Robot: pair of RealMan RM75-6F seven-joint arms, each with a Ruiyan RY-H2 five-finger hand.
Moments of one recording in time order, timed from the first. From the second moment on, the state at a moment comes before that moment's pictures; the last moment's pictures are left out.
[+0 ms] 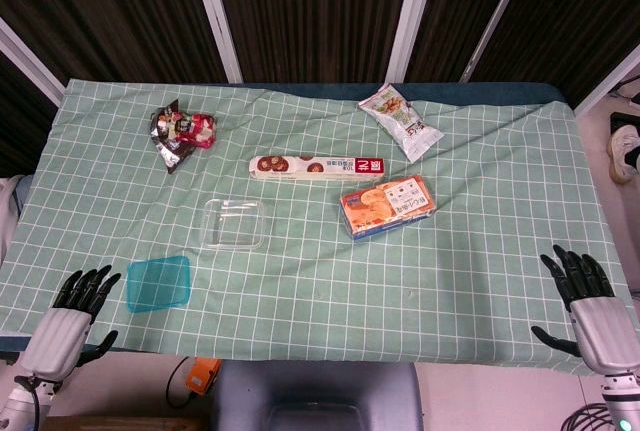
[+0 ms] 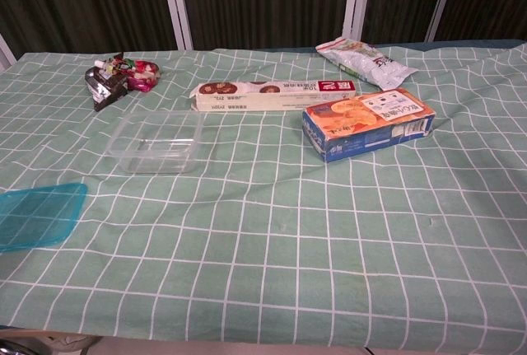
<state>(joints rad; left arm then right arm) -0.14 -1.17 0.12 -1.58 1.63 1.47 0.08 0.02 -1.08 -0.02 -1.58 -1.63 1.55 -0.03</state>
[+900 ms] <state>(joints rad) -0.51 -1.44 0.16 -0.94 1.82 1.19 -0.86 0.04 -1.09 -0.02 -1.60 -1.63 1.50 -0.05</state>
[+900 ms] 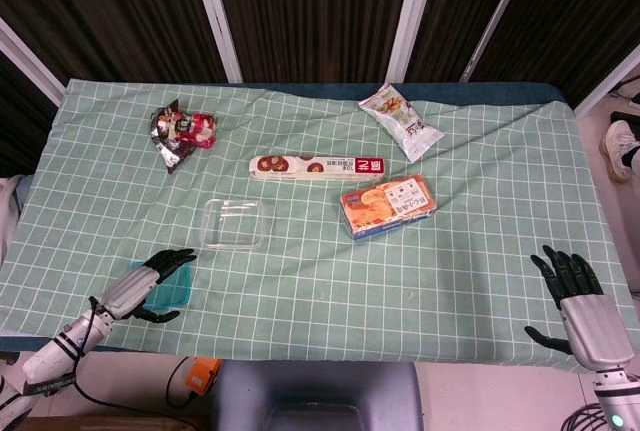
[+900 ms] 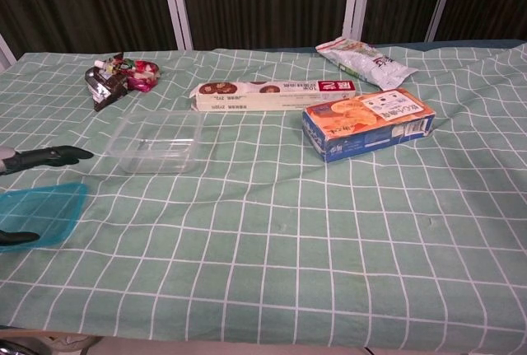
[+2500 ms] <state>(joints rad) -0.55 -1.52 0.22 -0.81 1.70 1.02 -0.93 0.05 -1.09 -0.02 -1.60 -1.63 1.49 -0.05</state>
